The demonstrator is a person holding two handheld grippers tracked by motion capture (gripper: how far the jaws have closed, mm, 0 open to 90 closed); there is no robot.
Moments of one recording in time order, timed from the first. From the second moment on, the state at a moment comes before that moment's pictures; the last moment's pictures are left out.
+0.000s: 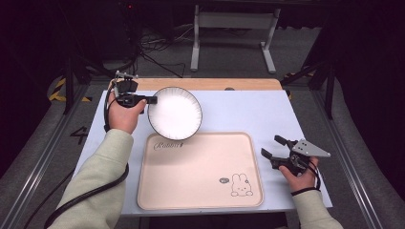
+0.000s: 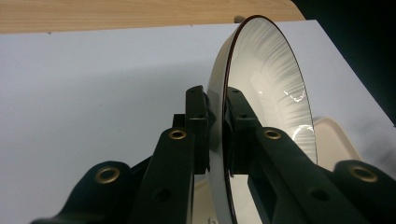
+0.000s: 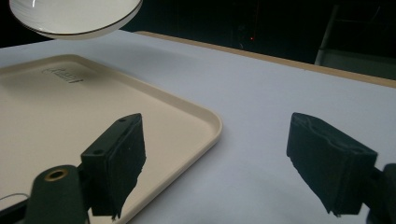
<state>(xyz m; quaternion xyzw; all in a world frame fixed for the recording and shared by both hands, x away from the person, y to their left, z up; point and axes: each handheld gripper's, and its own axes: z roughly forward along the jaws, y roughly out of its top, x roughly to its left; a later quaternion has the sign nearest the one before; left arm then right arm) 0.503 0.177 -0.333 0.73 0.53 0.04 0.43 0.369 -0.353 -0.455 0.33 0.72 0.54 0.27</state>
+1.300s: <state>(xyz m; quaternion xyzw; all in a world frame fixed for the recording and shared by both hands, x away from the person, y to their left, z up) 0.460 0.126 -0.313 0.82 0.41 -0.01 0.40 0.369 -0.353 -0.455 0.33 0.72 0.54 0.27</state>
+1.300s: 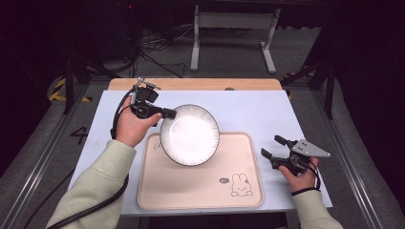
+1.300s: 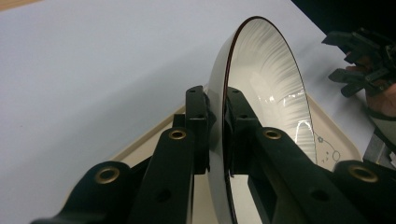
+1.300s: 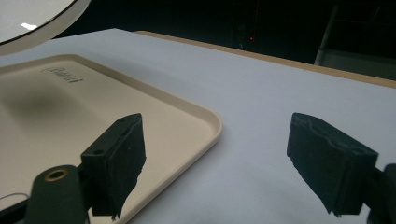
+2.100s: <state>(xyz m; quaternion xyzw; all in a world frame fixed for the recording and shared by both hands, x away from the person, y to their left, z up) 0.455 0.103 -0.355 0.84 0.39 -0.06 0.38 0.368 -0.352 -0.455 0.33 0.73 0.54 0.27</state>
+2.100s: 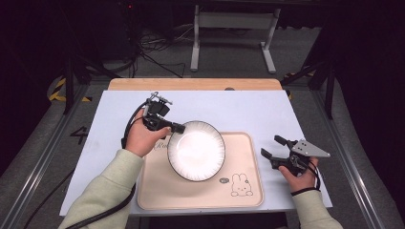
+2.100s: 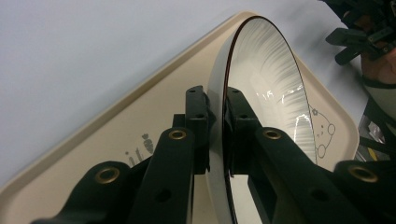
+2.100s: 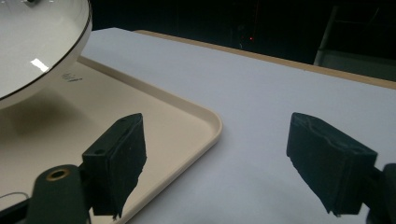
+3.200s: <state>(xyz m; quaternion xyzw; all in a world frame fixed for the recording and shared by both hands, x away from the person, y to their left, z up) 0.454 0.090 -0.396 0.84 0.39 -0.12 0.37 0.367 -0.352 -0.455 0.33 0.73 0.54 0.27</state>
